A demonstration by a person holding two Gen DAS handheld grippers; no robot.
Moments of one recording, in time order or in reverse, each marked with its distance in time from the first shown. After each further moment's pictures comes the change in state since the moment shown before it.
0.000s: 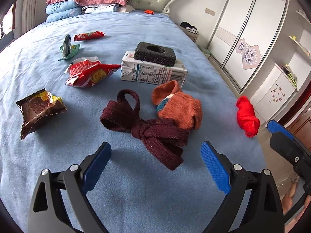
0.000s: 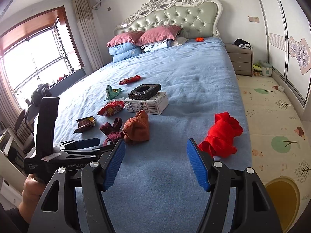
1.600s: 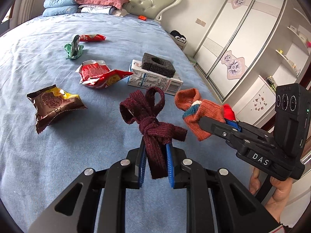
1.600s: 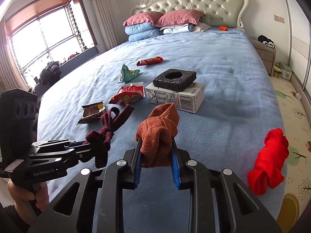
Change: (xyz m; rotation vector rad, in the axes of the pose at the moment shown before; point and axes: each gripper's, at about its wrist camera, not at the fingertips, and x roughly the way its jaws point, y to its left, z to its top) left arm -0.046 0.034 -0.005 -0.036 -0.058 -0.161; right arm 0.063 0.040 0.017 -0.102 0.127 0.092
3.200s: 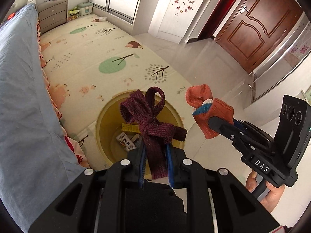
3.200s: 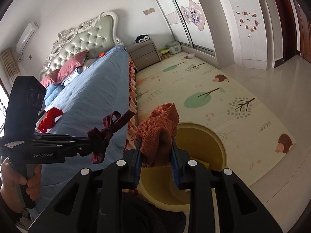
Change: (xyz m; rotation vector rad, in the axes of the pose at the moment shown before) left arm 0.222 -0.392 -0.103 0.585 0.512 -0.321; right arm -0.263 -0.275 -0.262 0.604 -0.234 -0.468
